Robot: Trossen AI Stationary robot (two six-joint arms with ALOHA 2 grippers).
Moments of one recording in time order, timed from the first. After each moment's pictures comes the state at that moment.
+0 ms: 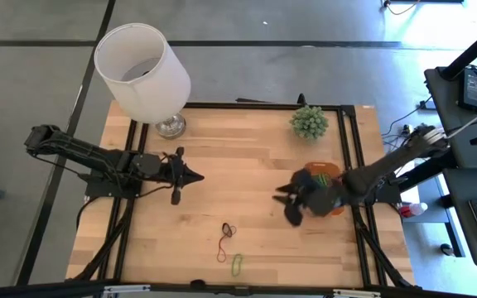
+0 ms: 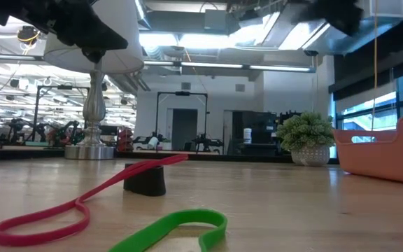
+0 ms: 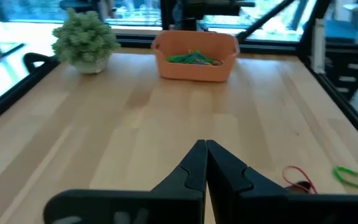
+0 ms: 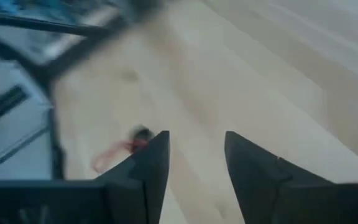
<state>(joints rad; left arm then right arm) -0.21 0.82 0.44 0.05 -0.26 -0.15 0.50 1.24 0.98 -0.47 0.57 0.93</state>
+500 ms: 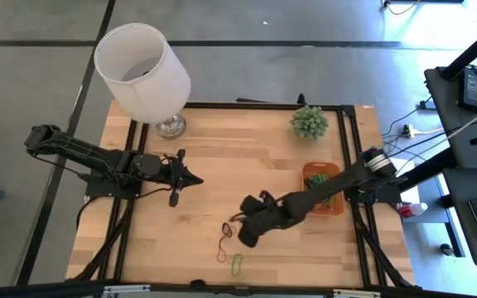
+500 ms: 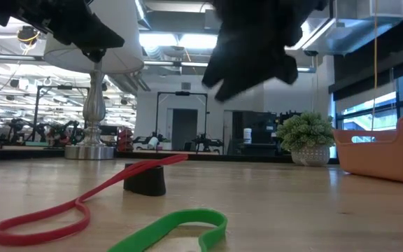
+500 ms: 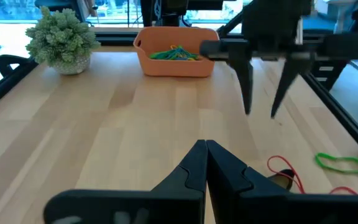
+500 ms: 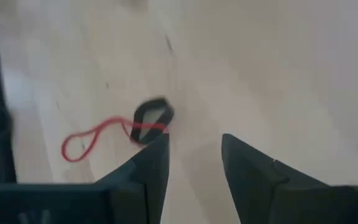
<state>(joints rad) -0.21 0.82 0.44 0.04 -0.18 -0.12 0.43 1.88 1.34 -0.40 0.35 0.84</state>
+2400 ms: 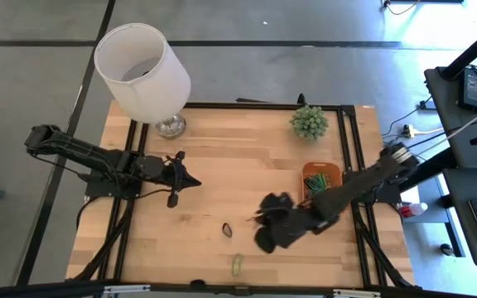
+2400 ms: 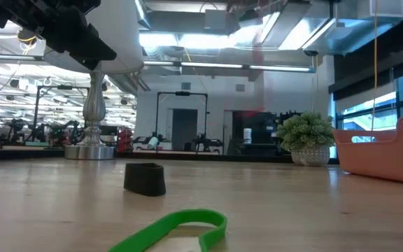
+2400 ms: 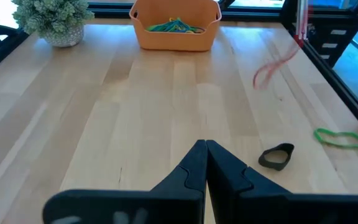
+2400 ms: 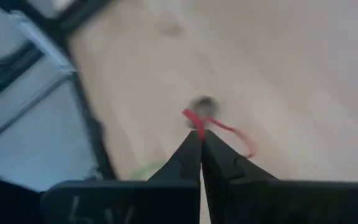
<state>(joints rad) -0.21 0.82 0.44 -0.05 -0.16 -0.15 0.55 1.73 1.49 -0.66 0.42 1.06</state>
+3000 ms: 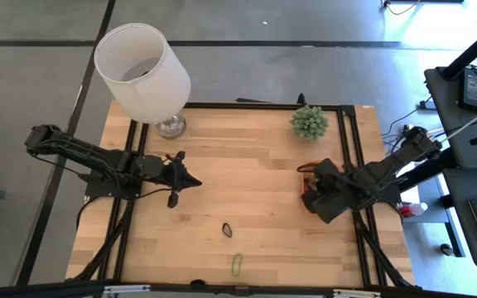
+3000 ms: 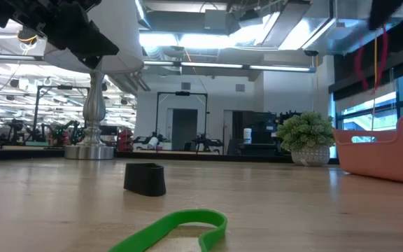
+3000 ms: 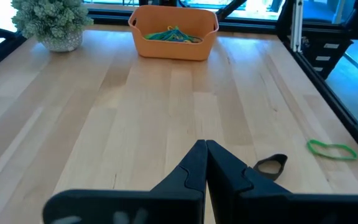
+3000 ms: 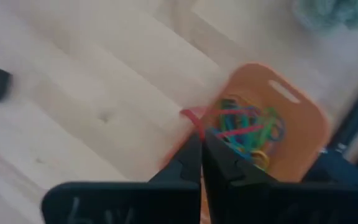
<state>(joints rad) -0.21 0.82 0.44 -0.02 -0.16 -0.17 0.57 1.40 1.43 -1.56 0.44 1.49</state>
